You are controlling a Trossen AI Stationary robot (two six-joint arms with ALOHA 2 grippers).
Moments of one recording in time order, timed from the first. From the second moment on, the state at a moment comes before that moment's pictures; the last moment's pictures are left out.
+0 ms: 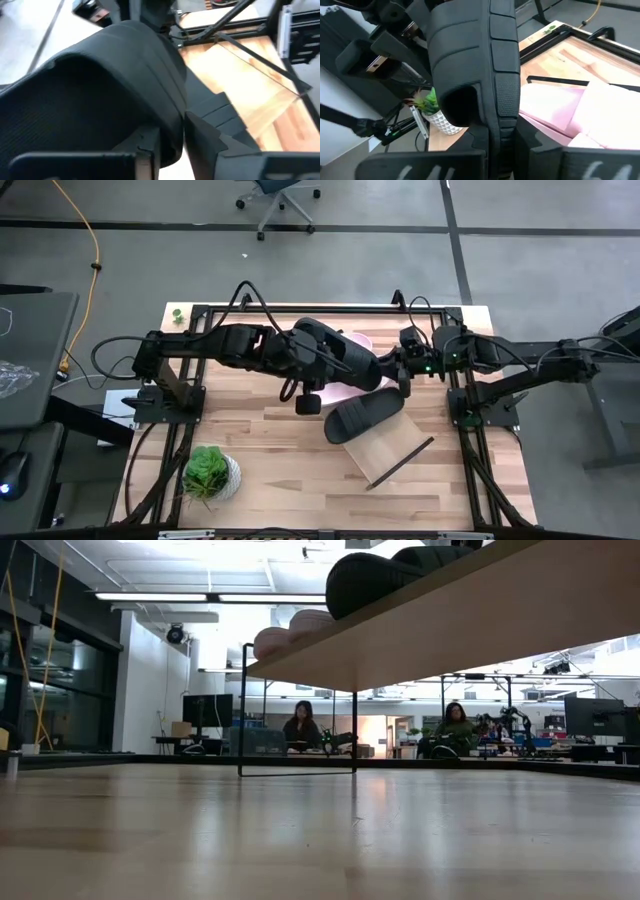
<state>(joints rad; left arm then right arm) 0.01 1.74 2.01 -0.94 -0.17 0.08 0.05 1.00 1.04 -0.31 0.06 0.54</state>
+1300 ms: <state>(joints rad) 0.12 1.83 2.17 -0.24 -0.27 -0.12 0.10 0.79 1.03 0.36 0.45 -0.07</state>
